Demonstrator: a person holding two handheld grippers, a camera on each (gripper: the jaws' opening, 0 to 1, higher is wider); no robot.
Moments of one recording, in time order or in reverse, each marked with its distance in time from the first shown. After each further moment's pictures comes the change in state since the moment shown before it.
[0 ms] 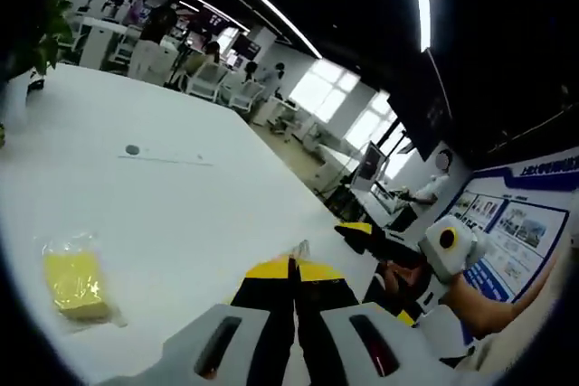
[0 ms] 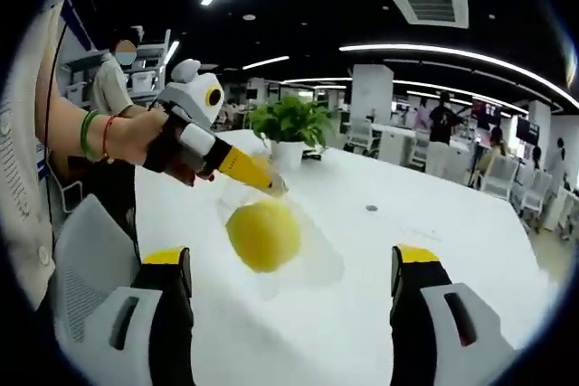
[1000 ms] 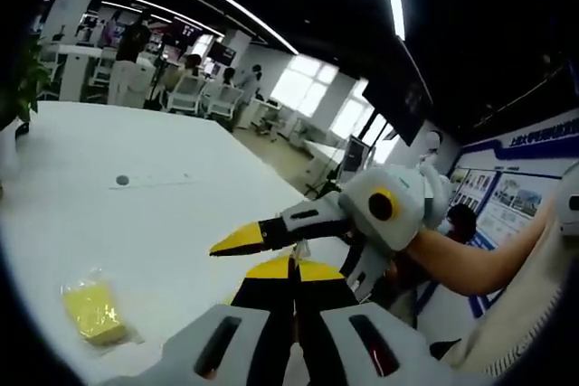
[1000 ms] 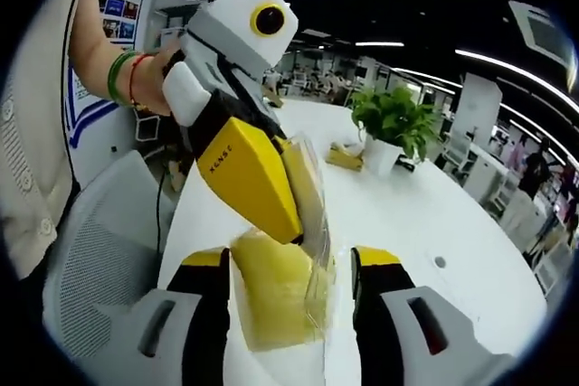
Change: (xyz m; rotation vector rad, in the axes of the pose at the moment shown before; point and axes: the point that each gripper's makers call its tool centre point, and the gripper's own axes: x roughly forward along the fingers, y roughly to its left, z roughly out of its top) left arm -0.021 -0.041 0.020 0.143 0.037 -0.072; right arm 0.096 0.035 0.050 -0.332 0.129 0.444
